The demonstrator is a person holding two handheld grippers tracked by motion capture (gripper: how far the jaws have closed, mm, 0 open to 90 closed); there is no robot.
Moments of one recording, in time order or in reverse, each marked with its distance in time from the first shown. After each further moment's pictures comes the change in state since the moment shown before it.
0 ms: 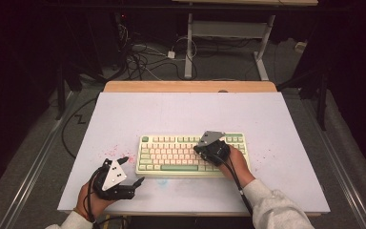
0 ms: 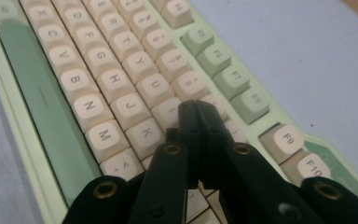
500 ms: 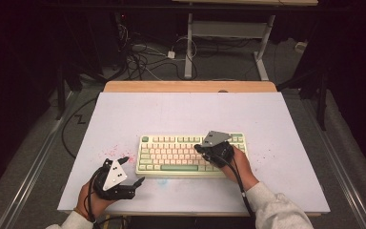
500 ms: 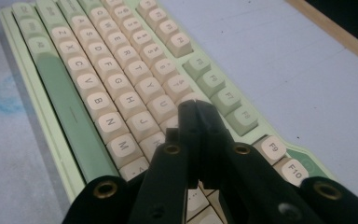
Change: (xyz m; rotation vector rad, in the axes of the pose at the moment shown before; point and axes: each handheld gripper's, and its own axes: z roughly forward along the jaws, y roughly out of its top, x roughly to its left) left arm 0.000 0.001 0.001 0.002 0.003 0.003; right arm 0.003 0.000 -0.025 -0.124 -0.013 0.023
